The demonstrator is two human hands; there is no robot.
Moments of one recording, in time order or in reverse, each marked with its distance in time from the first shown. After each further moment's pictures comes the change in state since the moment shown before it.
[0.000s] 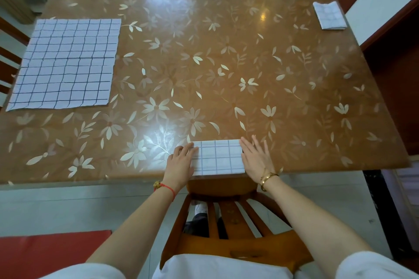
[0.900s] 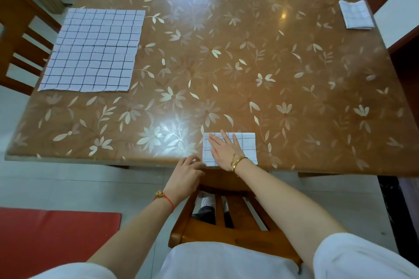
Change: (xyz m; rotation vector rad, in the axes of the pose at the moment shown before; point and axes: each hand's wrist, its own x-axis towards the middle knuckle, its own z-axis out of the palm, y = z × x) left_hand -0.064 -0.014 0.024 0.142 0.140 0.272; right_hand 0.027 -0.110 -0.016 0.015 -0.199 -0.294
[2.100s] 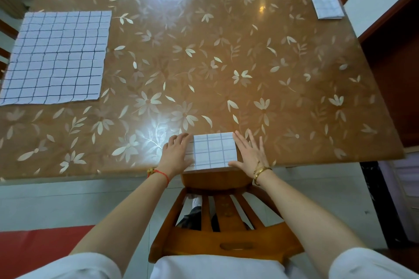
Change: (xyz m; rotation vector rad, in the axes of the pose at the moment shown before) left_hand 0.088 -0.006 -0.016 -0.233 -0.149 -0.290; right_hand -0.057 0.110 0.033 0.064 0.175 0.267
